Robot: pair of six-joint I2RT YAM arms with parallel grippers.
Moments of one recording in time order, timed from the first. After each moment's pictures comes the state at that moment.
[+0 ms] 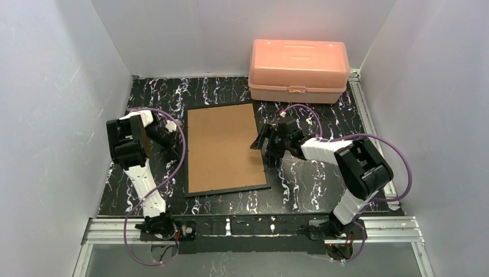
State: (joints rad) left arm 0.21 2.08 1.34 -1.13 0.58 0.30; right arm 0.59 1.69 0.81 0.13 -0.26 0.84
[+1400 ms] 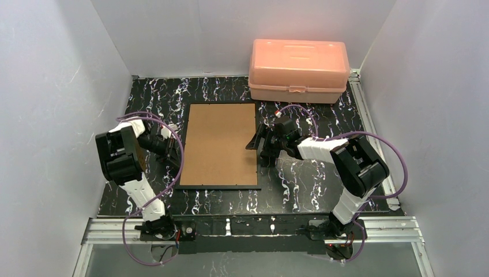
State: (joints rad) left arm 0.29 1.86 1.15 -1.17 0.66 0.48; right arm 0.62 1.73 0.84 0.15 -0.28 0.86
